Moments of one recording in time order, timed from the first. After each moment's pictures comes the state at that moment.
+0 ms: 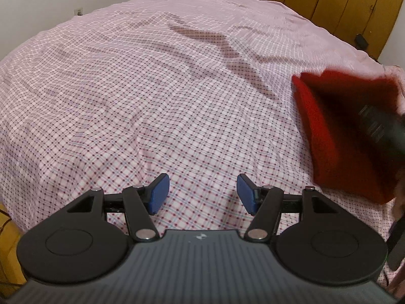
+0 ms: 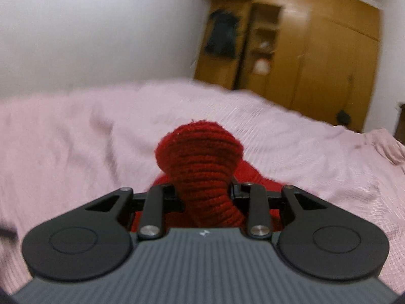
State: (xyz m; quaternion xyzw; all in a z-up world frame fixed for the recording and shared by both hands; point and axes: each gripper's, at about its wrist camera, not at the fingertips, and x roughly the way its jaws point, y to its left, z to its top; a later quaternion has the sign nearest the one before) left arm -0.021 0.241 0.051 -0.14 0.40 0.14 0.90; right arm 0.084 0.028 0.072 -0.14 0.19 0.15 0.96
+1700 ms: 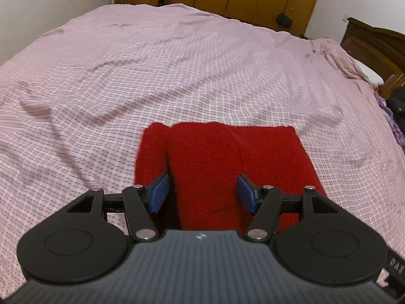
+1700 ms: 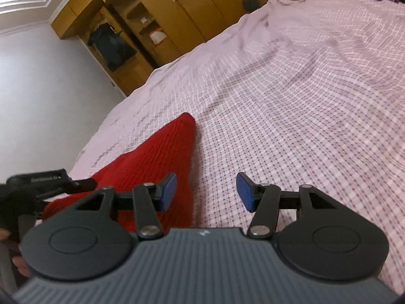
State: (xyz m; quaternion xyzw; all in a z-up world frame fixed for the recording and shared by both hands) left arm 0.159 0.098 0.088 -0.06 0.38 -0.04 0.92; right arm 0.059 -0.186 0.056 0.30 0.26 0.02 0.92
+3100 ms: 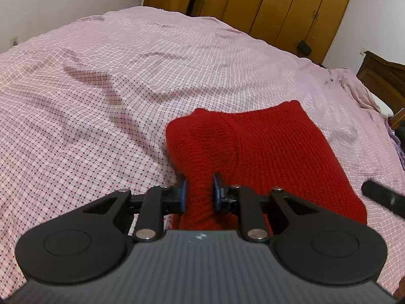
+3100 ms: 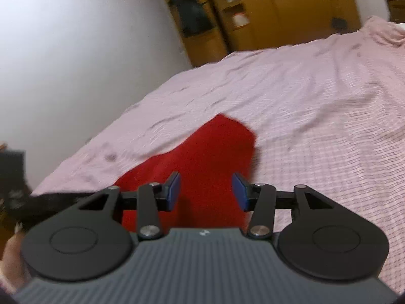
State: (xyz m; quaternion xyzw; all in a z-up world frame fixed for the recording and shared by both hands) left arm 0.108 0.168 0.058 -0.13 0.34 0.01 0.93; right arm 0.081 -0.108 0.099 0.14 0.28 0.19 0.93
